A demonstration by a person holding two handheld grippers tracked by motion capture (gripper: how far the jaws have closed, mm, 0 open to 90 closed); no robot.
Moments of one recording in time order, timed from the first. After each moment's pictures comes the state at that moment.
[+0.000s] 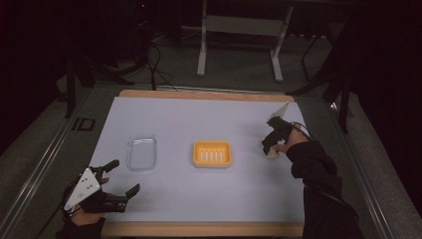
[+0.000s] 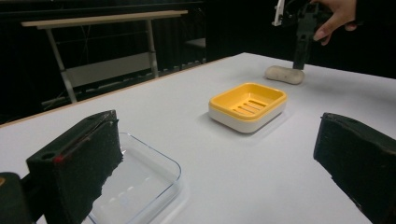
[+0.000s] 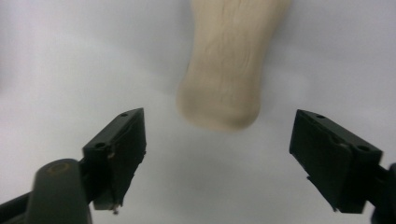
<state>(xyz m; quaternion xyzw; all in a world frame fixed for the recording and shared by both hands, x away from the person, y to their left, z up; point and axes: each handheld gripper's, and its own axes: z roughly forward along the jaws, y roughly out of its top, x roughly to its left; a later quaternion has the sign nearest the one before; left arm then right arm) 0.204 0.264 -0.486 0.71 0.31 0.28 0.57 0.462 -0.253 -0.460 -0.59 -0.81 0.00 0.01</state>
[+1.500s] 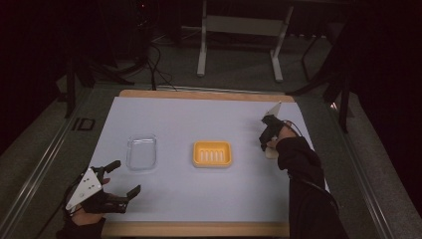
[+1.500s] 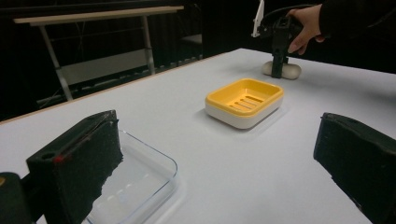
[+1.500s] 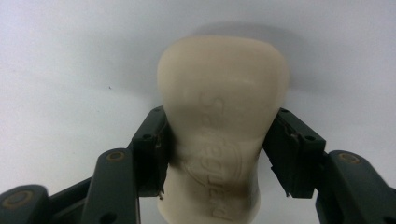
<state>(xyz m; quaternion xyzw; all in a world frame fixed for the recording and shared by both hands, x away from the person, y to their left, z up) 0.204 0.263 -0.487 0.71 0.31 0.28 0.57 0.501 -0.246 -0.497 -0.61 -0.79 0.02 0.01</state>
